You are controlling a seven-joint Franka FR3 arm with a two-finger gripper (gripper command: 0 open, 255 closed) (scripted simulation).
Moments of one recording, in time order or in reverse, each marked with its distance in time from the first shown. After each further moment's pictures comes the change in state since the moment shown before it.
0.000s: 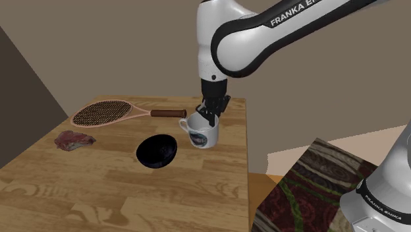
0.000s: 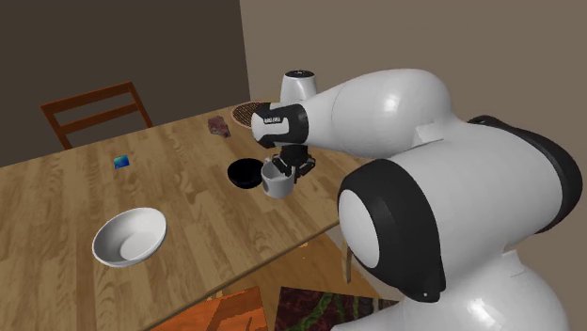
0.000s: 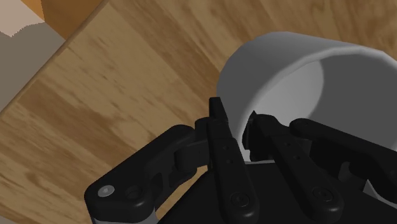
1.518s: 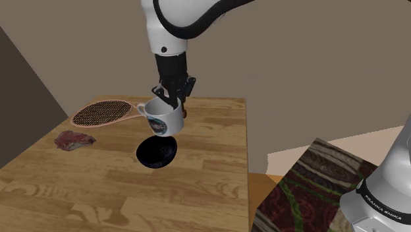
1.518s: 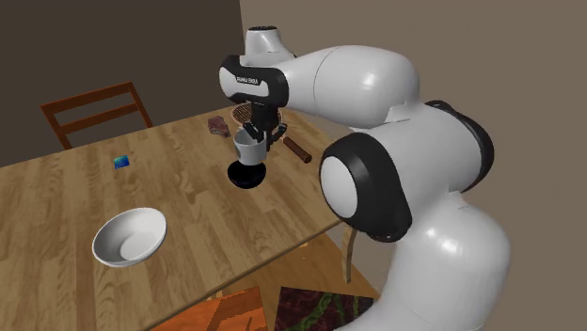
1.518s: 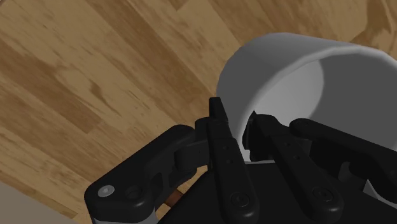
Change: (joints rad) arm 0.068 0.250 0.066 0.499 -0.111 -0.261 0.179
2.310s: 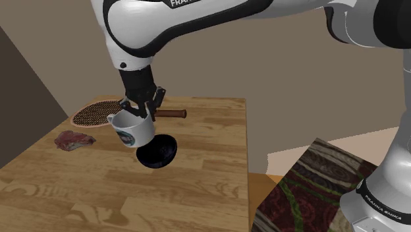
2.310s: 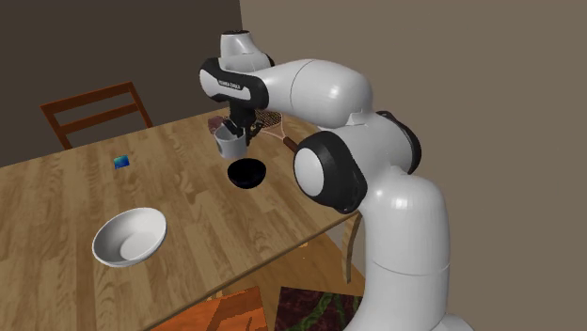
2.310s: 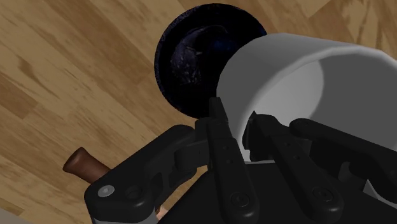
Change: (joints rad) arm 0.131 0.318 0.009 0.379 -0.130 -0.082 0.125
